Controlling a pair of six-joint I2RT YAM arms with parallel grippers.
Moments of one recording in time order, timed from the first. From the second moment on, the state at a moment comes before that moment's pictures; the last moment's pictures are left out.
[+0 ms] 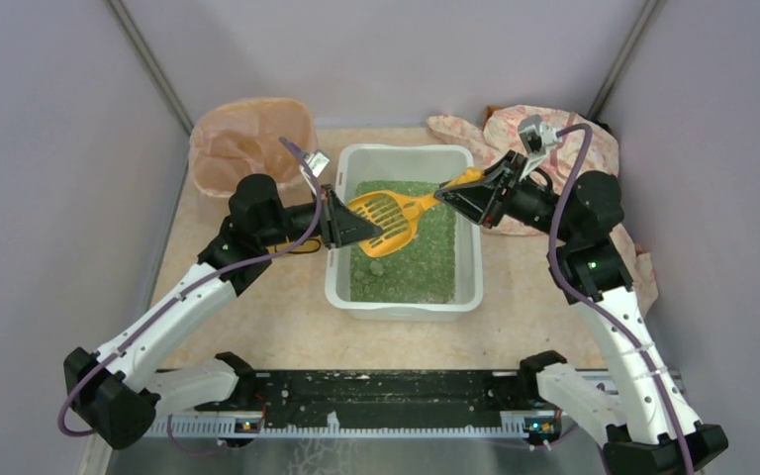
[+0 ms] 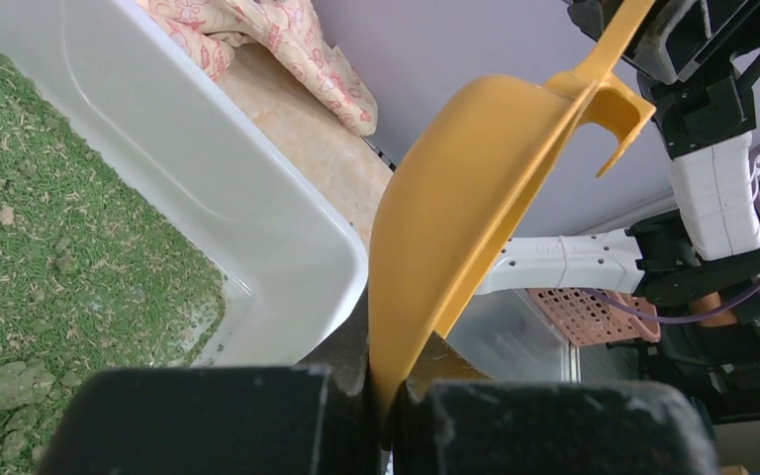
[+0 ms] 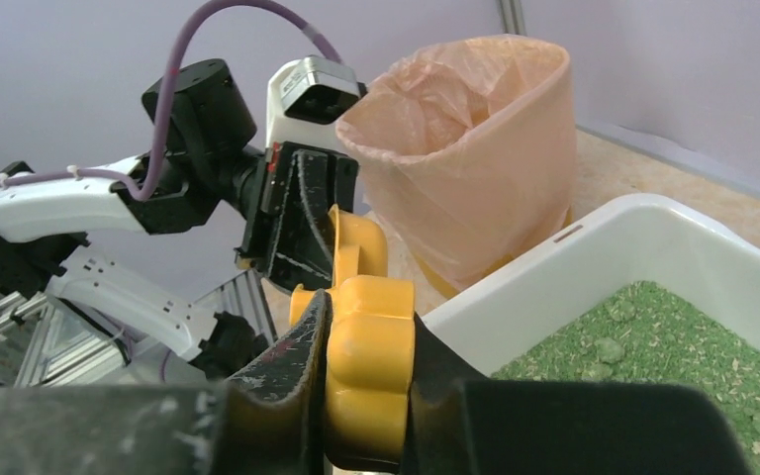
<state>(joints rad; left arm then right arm) -0.62 1.09 0.97 0.05 0.67 -0.69 0.29 0.87 1.07 0.00 -0.76 0.47</state>
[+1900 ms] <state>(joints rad) -0.61 0.88 0.86 -0.12 0.30 -0.35 0.44 1.69 1.22 0.15 -0.03 0.56</state>
